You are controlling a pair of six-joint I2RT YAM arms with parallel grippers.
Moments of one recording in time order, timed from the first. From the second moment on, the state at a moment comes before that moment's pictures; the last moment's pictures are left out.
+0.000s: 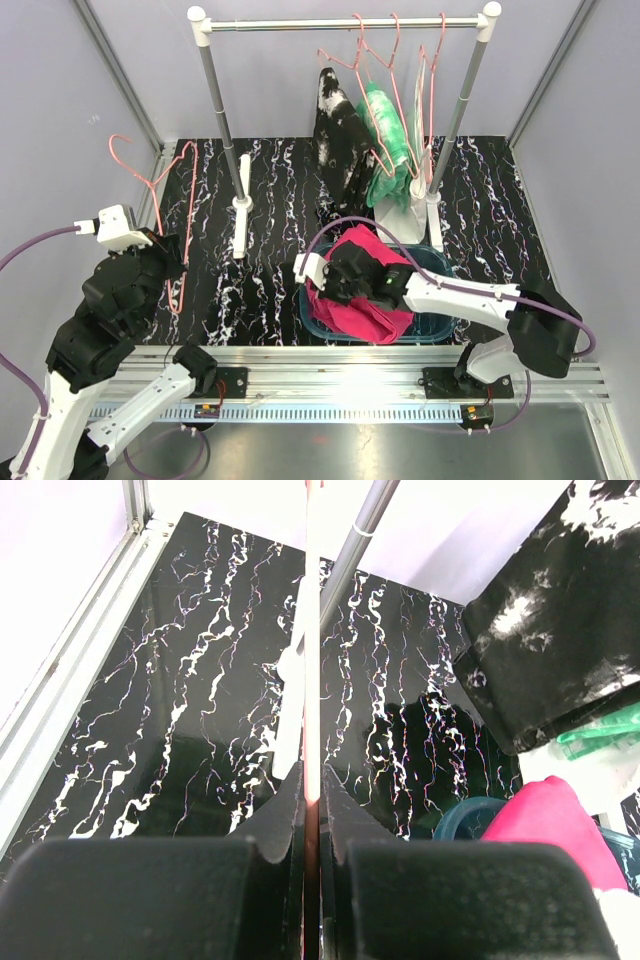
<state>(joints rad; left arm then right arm) -0.59 0.53 1.15 -0.86 -0.63 -0.44 1.05 1.44 0.88 -0.13 -0.09 -0.35</state>
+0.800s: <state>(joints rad) -0.59 0.53 1.15 -0.86 -0.63 -0.42 0.95 0.84 0.83 -0.38 0.23 0.53</state>
